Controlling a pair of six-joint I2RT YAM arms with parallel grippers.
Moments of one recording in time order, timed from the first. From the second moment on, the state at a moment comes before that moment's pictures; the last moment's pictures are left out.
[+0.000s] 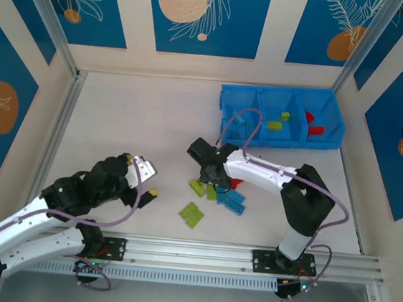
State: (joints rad) left arm -0.89 0.64 0.77 -0.82 -0.23 0.20; right arm 0.88 1.75 1.22 -0.90 0.24 1.05
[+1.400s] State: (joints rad) left arm -0.89 0.50 0.68 -0.73 -0.08 0.27; right arm 0.87 1.40 1.06 -0.90 0.44 1.24
